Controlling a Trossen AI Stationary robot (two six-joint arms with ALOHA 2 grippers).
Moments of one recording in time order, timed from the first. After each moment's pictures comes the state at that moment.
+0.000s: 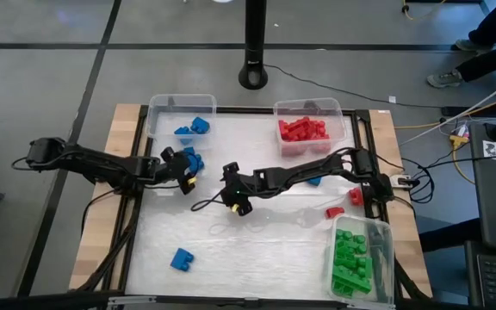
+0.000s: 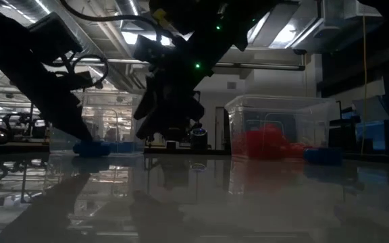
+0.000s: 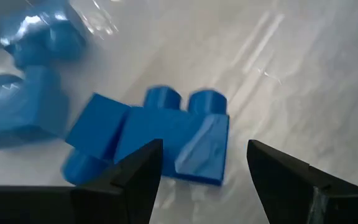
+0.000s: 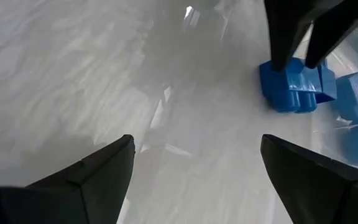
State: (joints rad) left arm 0.04 0.96 0.25 -0.20 -0.53 -0.36; right arm 0.09 2.15 1.57 -0.23 0.20 -0.53
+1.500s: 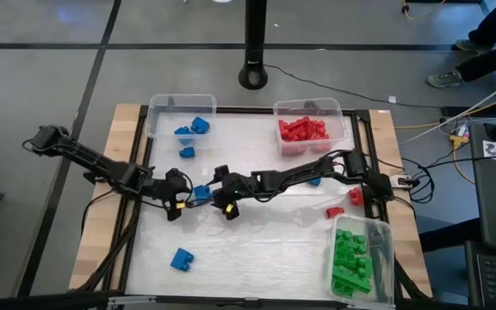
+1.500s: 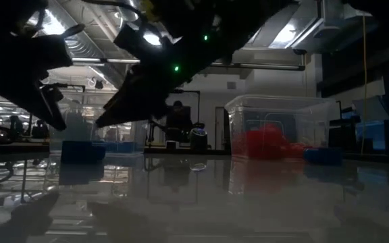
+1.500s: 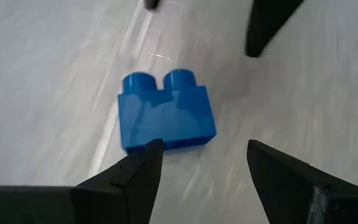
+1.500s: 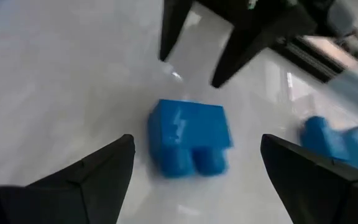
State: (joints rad) left arm -0.33 0.83 0.32 -0.34 -0.28 -0.51; right arm 0.08 2.22 1.57 0.08 0.09 -0.47
